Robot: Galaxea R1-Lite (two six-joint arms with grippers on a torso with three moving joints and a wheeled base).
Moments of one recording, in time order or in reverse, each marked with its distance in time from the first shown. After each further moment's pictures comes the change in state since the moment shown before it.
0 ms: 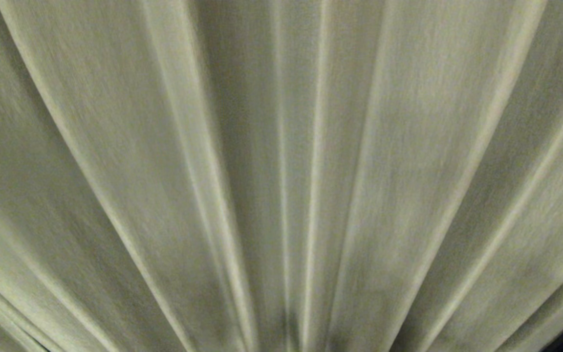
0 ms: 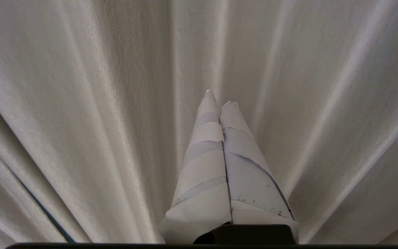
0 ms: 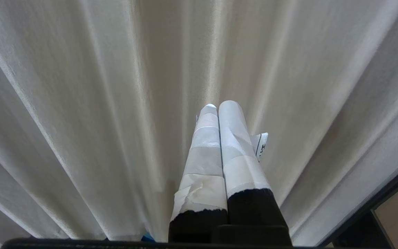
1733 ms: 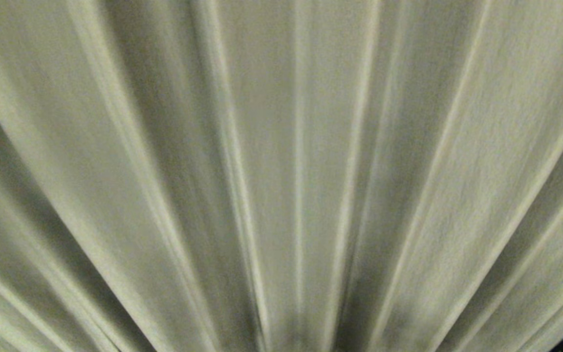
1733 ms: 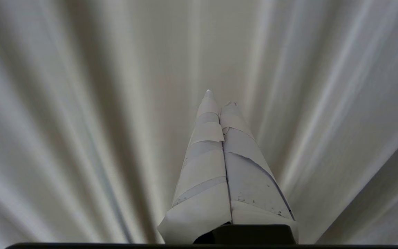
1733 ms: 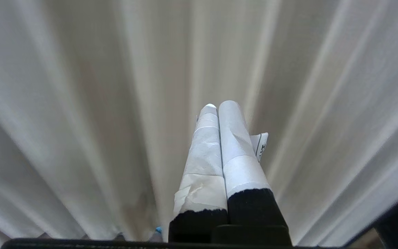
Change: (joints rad) left arm -0.001 0.000 0.000 -0.001 0.002 -0.005; right arm 0.000 0.000 0.000 0.000 0.001 0.000
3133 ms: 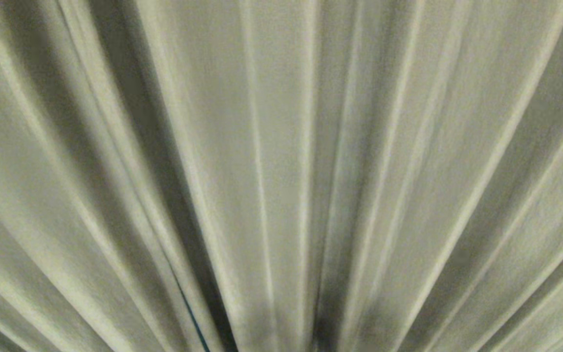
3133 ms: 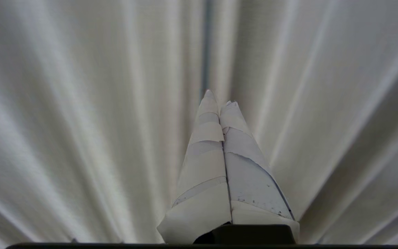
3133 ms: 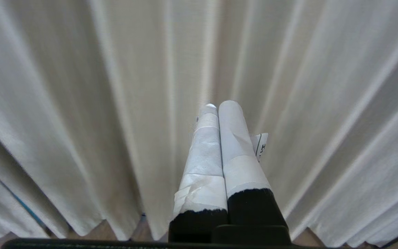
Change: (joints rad) left arm 0.001 0.000 0.001 0.000 0.002 0.000; right arm 0.000 0.000 0.000 0.000 0.000 0.000
